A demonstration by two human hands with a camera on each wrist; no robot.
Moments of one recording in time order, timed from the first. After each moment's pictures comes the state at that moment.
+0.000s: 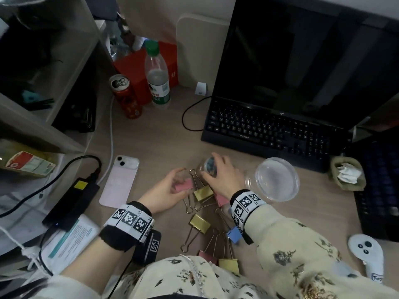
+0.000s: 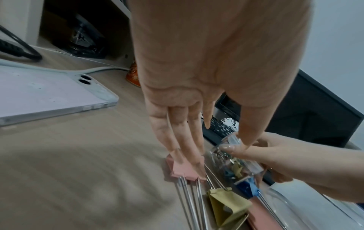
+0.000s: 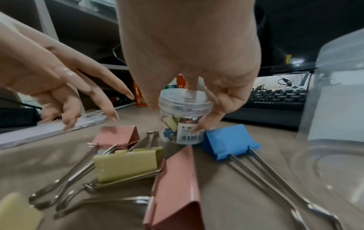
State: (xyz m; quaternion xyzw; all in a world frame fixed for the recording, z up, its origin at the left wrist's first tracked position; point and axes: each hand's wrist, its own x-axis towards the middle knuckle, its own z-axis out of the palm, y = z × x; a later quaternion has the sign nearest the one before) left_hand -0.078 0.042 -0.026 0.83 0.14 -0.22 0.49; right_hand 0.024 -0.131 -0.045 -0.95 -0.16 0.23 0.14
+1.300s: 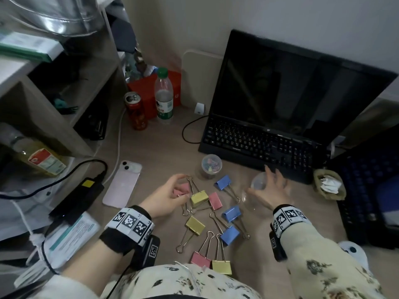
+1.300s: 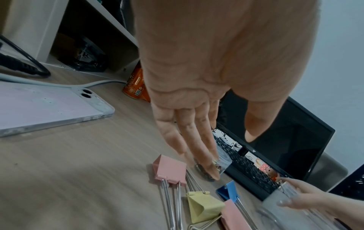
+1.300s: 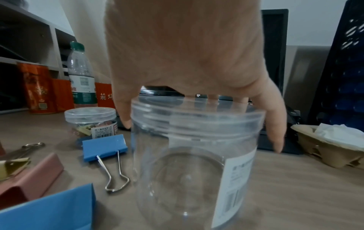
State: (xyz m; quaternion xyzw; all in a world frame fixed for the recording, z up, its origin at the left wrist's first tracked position) left_hand -0.106 0.030 -0.017 0.82 0.11 -0.16 0.53; right_hand 0.033 -0.264 -0.017 -0.96 0.07 0.25 0.11
